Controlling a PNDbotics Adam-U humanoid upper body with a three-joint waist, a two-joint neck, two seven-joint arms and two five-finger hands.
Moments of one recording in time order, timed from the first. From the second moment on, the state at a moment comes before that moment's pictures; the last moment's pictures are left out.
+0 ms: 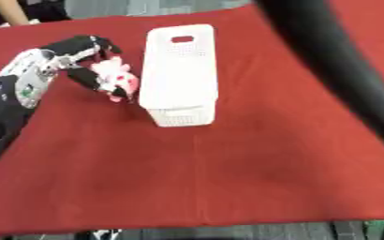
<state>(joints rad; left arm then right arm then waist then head) -0.75 0.59 -0.13 -0.94 -0.87 -0.31 -0.20 -0.25 -0.38 0.06 -1.99 0.35 -0.41 -0.17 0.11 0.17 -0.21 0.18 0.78</state>
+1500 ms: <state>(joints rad) -0.78 0.55 -0.12 -0.83 -1.05 -0.37 -0.16 -0.25 -0.38 0.06 -1.99 0.34 -0.41 -0.16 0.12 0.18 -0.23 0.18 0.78</state>
